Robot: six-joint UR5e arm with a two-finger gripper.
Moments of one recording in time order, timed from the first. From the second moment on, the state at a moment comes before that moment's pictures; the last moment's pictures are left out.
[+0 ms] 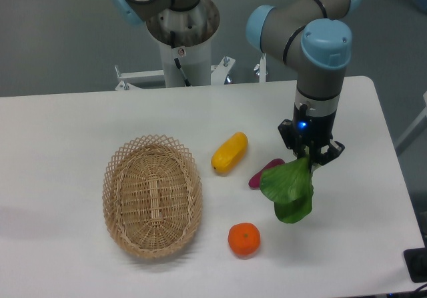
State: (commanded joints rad) arm 2.66 -1.87 -1.66 -0.94 1.45 1.35
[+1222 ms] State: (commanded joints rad) arm 2.86 -1.90 -1.82 -0.85 1.46 1.87
